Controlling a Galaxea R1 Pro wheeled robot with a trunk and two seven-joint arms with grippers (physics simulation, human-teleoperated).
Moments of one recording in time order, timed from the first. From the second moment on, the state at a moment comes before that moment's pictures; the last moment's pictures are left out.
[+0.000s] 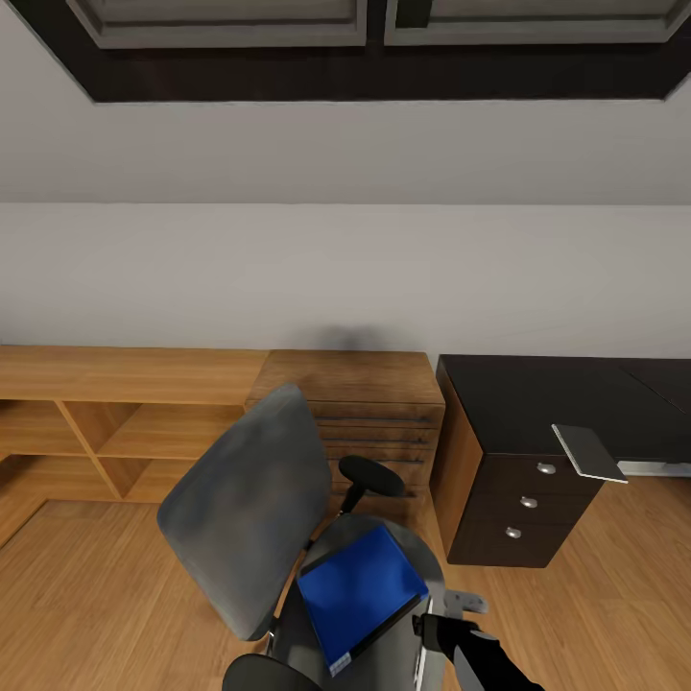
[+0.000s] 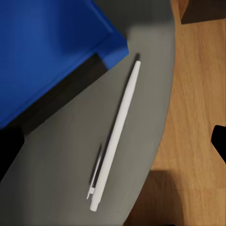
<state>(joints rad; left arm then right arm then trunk) -0.02 0.12 -0.13 -0.19 0.55 -0.53 -0.05 -0.44 0.11 -0.18 -0.42 0.05 0.16 -0.01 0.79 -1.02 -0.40</state>
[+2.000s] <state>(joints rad) -0.02 0.08 -0.13 -0.18 0.57 -0.52 -0.05 -0.44 0.11 -0.17 -0.25 0.05 0.11 0.00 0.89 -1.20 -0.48</state>
